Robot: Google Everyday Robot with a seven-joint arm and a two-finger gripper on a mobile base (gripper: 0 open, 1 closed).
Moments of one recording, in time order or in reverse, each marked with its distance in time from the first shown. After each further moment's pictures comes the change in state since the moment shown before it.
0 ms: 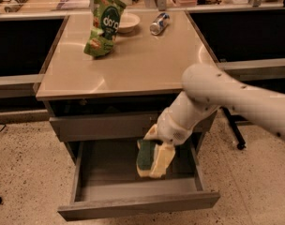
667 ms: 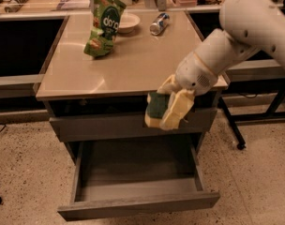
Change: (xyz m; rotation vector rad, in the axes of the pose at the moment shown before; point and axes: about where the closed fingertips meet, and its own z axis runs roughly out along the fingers) arm -0.053 -0.021 -0.145 0.035 -0.142 0.080
